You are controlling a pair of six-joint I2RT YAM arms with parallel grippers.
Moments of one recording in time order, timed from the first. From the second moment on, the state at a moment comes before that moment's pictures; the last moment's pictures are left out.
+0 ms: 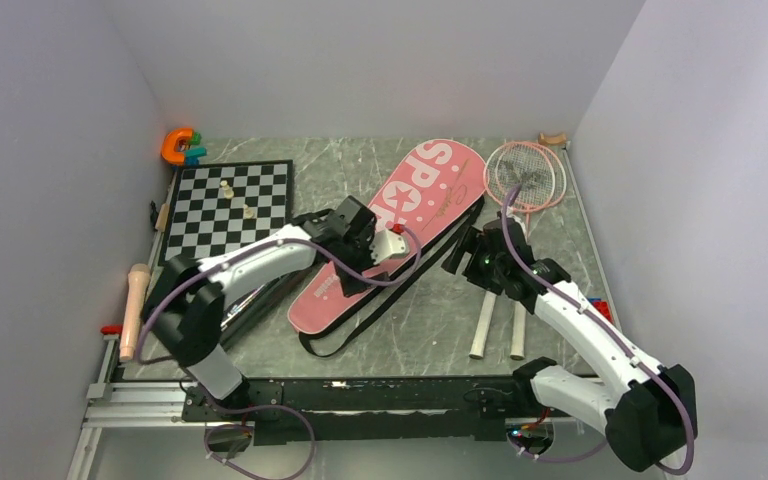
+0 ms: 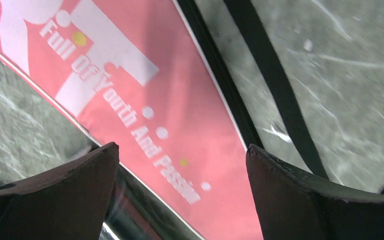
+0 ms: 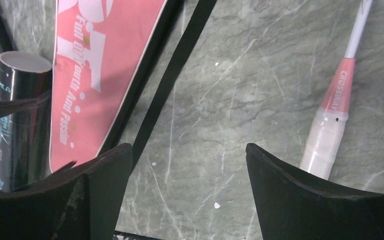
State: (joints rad) left arm -0.74 1.58 1.18 -0.65 0.16 0.55; right arm 0.43 1.02 0.73 -0.52 0.06 0.78
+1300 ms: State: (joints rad) left arm -0.80 1.87 1.21 -0.41 0.11 0.40; right arm 0.30 1.14 0.69 -0.36 -0.09 0.75
